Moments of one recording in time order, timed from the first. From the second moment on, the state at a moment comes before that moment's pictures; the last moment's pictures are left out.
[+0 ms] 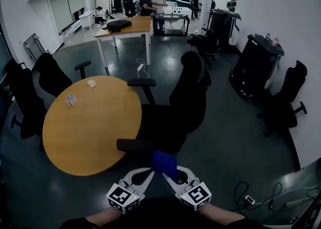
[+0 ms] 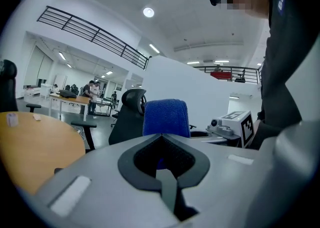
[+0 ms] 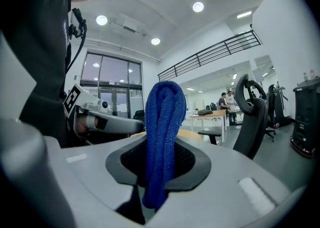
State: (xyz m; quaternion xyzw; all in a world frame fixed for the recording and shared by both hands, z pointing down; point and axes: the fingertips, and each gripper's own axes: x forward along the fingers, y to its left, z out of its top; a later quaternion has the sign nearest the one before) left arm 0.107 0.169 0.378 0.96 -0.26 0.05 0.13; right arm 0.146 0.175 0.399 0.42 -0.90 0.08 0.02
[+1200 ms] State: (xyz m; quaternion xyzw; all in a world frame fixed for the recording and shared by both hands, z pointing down) left arm 0.094 0.180 0.378 0.96 -0.27 0.03 0.12; right arm 0.126 0.187 0.401 0.40 -0.91 0.07 0.03
